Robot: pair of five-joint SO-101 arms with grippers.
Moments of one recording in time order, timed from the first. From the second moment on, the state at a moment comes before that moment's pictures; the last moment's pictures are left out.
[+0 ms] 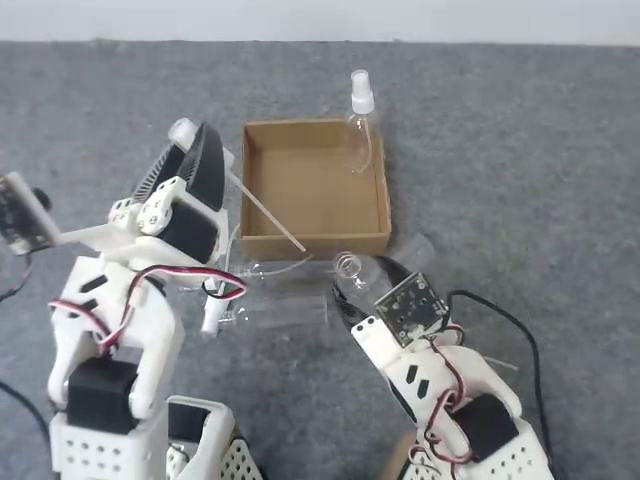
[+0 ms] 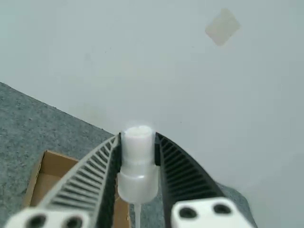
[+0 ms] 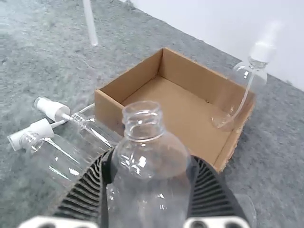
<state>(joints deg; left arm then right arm) 3.7 -68.6 39.3 48.3 41.7 -36.0 -103.1 84.6 50.7 8.7</state>
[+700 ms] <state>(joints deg) 9.1 -68.6 42.1 45.9 41.9 -36.2 -103.1 89.0 43.9 11.7</state>
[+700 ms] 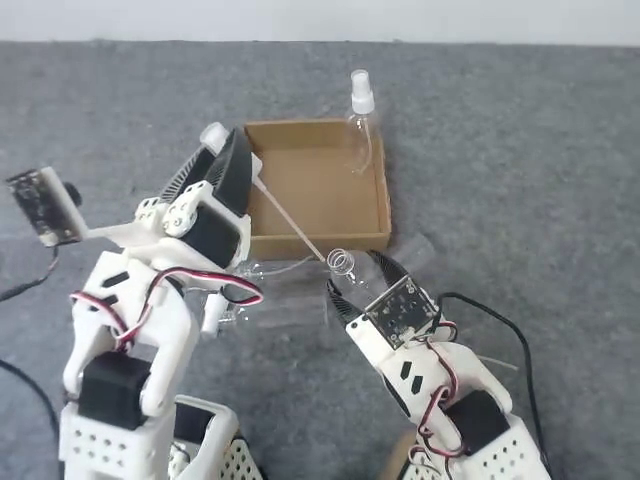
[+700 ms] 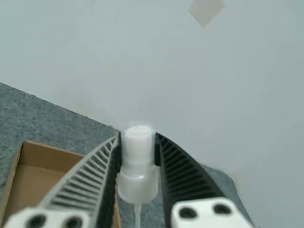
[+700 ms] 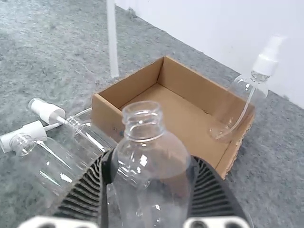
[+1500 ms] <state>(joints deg) 11.3 -68.6 44.7 41.7 41.9 -38.4 -103.1 89.0 42.4 11.7</state>
